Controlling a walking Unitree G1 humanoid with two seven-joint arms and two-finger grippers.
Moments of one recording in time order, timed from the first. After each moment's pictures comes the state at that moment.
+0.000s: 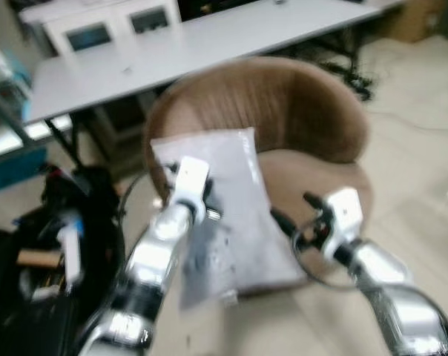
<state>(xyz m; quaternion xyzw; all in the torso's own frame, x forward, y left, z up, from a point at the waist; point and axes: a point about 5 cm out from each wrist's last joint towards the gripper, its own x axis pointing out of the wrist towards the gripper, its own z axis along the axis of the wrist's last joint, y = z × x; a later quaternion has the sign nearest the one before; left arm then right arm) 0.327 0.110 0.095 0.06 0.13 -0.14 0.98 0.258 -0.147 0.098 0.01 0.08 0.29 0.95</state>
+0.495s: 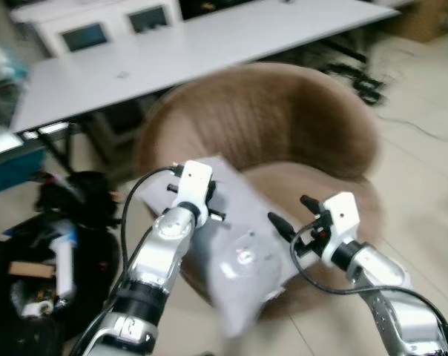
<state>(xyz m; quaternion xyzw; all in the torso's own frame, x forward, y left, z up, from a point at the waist) 0.326 0.100 0.095 0.06 0.13 -0.15 0.98 0.257 -0.153 0.096 0.01 0.09 0.29 0.95</state>
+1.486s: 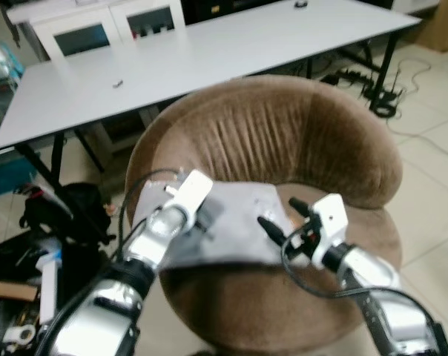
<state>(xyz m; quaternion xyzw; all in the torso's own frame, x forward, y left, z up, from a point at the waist) 0.343 0.129 0.059 0.24 0.20 -0.21 0.93 0.255 -0.142 0.090 0.02 0.09 0.31 0.95</state>
